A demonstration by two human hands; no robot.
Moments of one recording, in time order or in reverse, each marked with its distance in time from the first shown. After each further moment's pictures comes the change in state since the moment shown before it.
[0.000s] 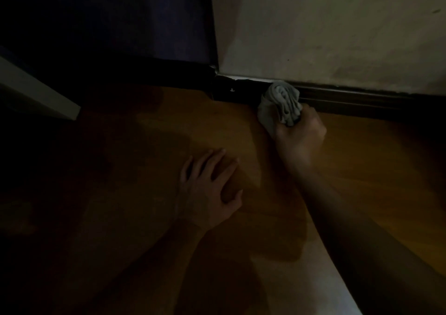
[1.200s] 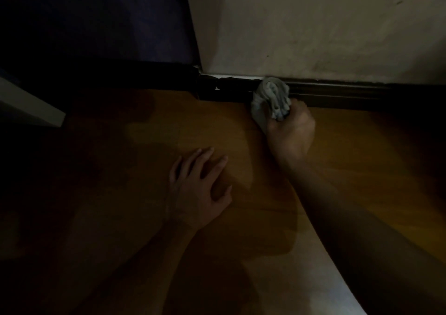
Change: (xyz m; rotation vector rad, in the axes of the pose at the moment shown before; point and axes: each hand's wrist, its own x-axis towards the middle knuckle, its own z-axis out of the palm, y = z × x) left_hand 0.000 0.000 0.003 0.035 -0.011 0.001; right_hand 0.001 0.005 -0.014 0.003 -0.012 0.080
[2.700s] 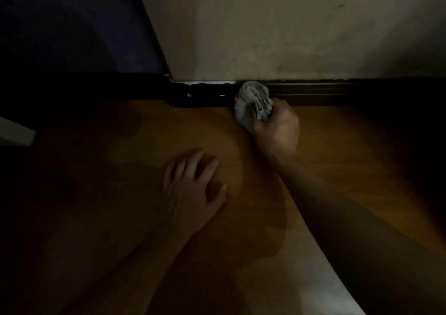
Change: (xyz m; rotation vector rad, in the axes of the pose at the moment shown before) left_hand 0.014 0.025 0.001 -0.057 -0.023 0.063; right_hand 0.012 0.024 -0.017 0.019 -0.005 -0.088
